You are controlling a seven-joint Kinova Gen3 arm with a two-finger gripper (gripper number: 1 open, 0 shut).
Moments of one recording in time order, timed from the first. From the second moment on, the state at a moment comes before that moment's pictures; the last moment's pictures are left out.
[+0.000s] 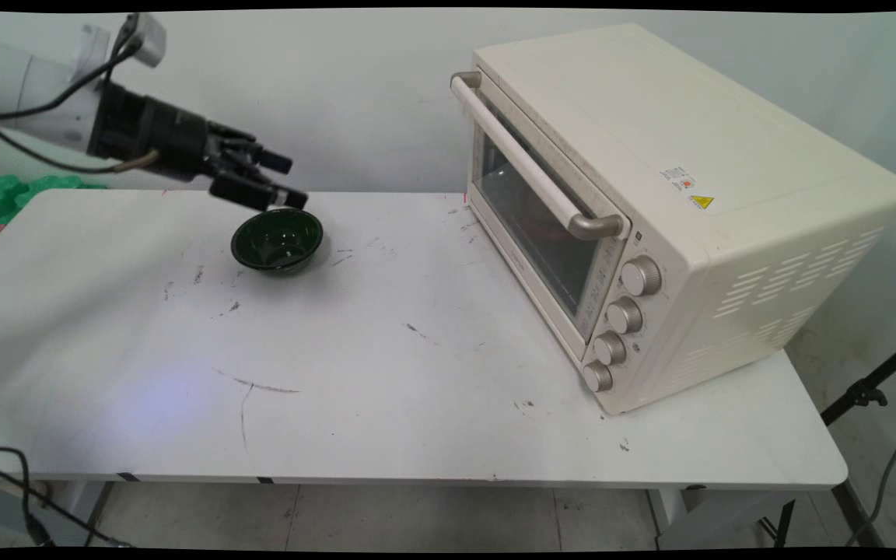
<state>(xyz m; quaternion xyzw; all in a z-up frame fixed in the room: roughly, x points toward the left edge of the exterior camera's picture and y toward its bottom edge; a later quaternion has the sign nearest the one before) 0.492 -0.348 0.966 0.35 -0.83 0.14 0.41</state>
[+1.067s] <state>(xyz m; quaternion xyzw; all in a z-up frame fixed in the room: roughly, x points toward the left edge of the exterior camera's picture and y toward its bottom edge) 0.368 -0.406 1.032 0.36 -0.81 0.18 0.43</state>
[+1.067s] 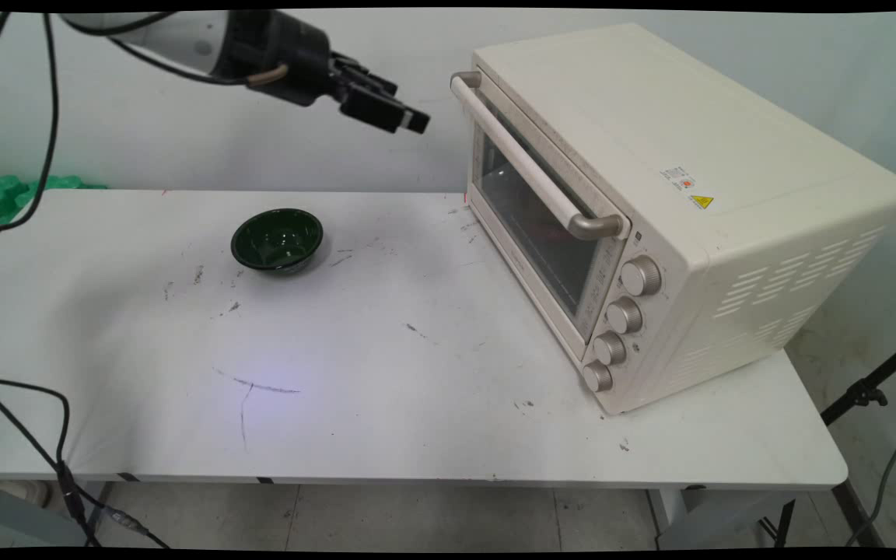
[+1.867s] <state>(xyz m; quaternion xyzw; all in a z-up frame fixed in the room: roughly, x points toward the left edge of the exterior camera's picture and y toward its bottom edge) 0.299 -0.456 1.048 0.34 -0.82 0.20 0.42</state>
